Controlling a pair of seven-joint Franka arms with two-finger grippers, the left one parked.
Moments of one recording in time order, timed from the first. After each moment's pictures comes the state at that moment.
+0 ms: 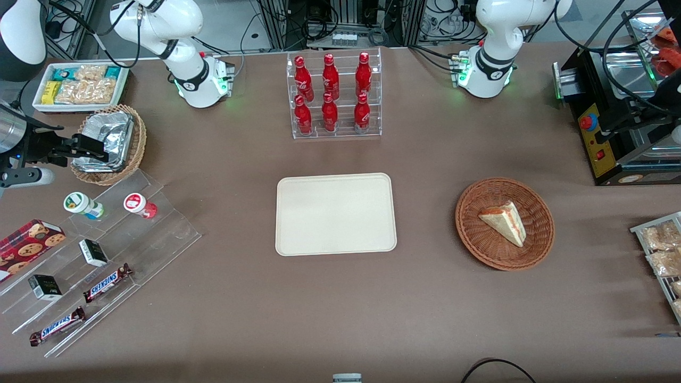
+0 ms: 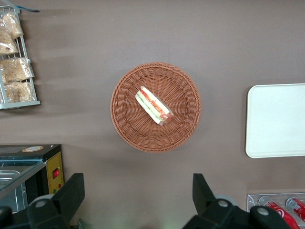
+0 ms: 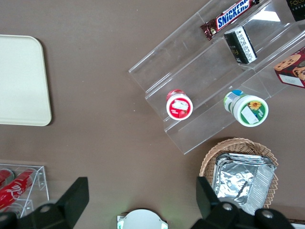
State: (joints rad) arm 0.04 -0.04 -0.10 -1.69 0.01 1.49 -0.11
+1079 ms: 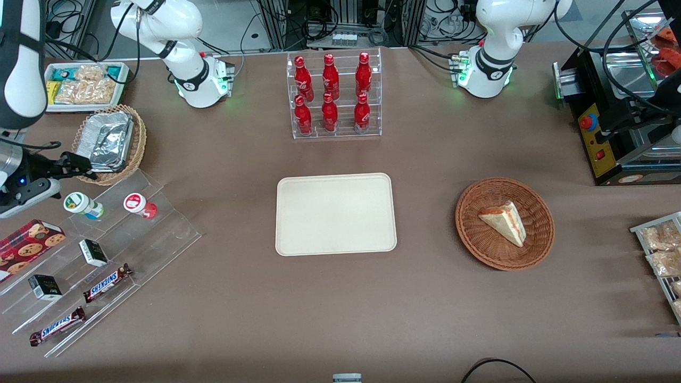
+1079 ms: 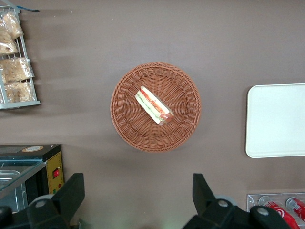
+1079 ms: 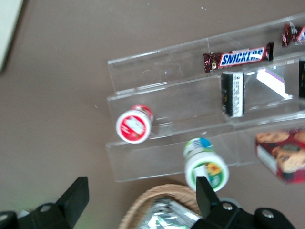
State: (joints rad) arm -0.12 0.02 -0.13 -1.88 0.00 1.80 -0.83
